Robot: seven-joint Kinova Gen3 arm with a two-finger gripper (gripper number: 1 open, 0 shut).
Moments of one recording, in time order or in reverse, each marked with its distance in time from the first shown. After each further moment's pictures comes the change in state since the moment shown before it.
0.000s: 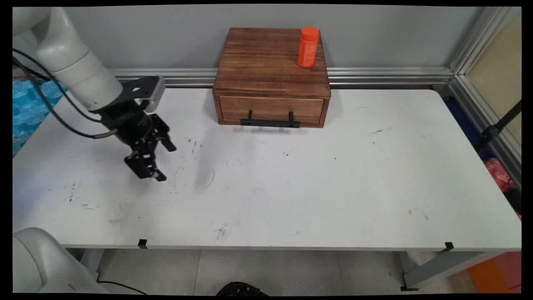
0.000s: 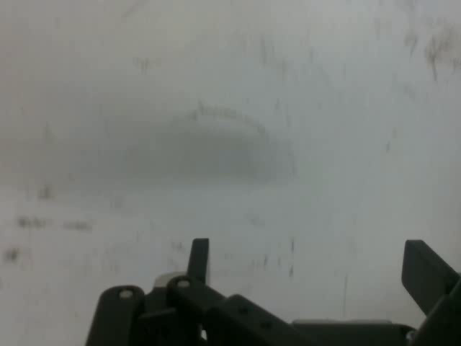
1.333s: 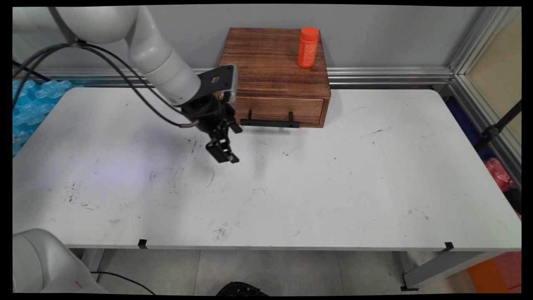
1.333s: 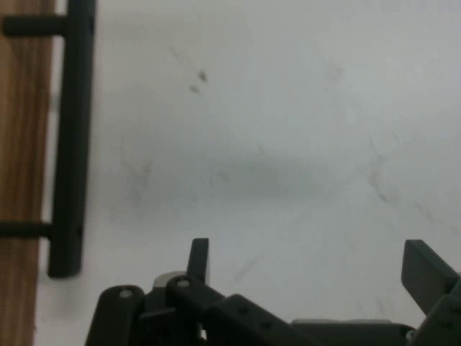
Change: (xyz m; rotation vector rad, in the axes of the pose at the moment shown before) arm 0.125 -0.026 0.050 0.133 0.119 0.066
